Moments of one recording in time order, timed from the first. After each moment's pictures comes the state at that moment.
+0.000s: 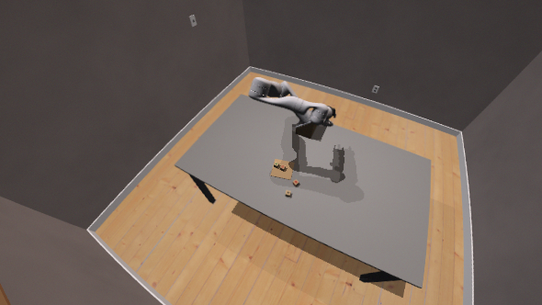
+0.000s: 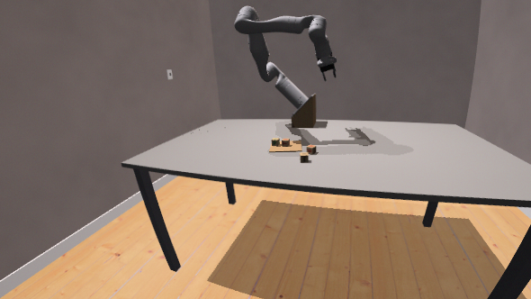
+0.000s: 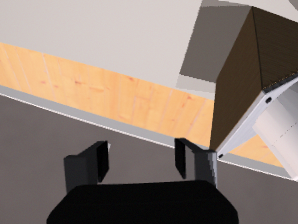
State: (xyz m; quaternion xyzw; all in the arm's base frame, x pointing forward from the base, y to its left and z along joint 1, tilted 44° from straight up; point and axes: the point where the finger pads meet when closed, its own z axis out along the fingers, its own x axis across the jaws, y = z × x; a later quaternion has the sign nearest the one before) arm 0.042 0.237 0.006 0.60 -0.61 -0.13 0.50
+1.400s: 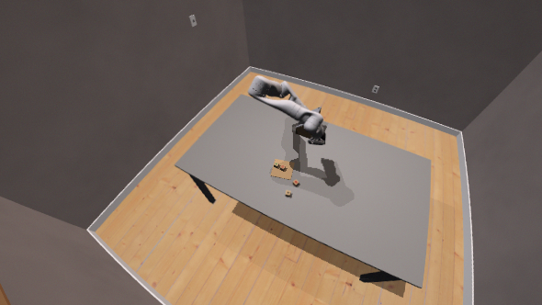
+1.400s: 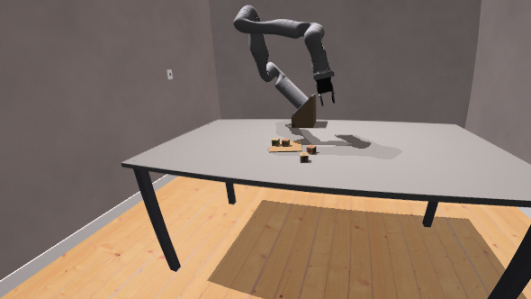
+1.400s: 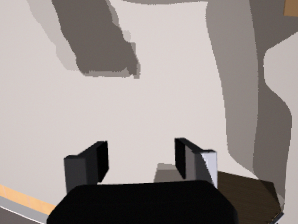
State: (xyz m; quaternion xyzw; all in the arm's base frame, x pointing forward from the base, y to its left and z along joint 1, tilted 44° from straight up) arm 0.191 0.168 -0.075 0.69 -0.60 0.02 0.40
